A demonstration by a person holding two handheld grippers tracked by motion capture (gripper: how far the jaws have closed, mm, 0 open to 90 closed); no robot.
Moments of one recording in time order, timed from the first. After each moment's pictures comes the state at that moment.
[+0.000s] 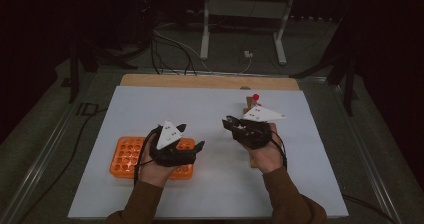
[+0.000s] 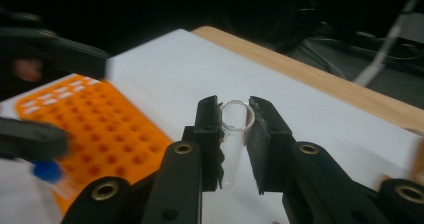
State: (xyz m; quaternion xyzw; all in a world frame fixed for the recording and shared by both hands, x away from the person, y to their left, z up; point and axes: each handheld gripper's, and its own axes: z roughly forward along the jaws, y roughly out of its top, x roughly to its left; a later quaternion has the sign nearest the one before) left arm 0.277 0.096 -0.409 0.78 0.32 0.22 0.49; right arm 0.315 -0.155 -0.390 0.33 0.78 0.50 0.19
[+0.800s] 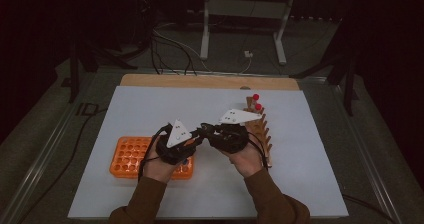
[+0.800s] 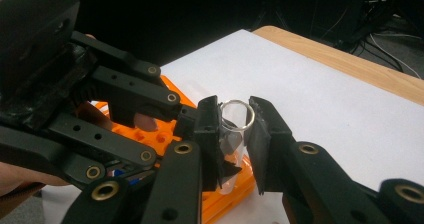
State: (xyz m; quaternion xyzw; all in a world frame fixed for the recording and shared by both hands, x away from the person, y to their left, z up) left arm 0.287 0.087 -0.415 0.82 0.27 0.22 0.46; right arm 0.309 -0.106 -0.391 0.30 0.79 0.52 0.11
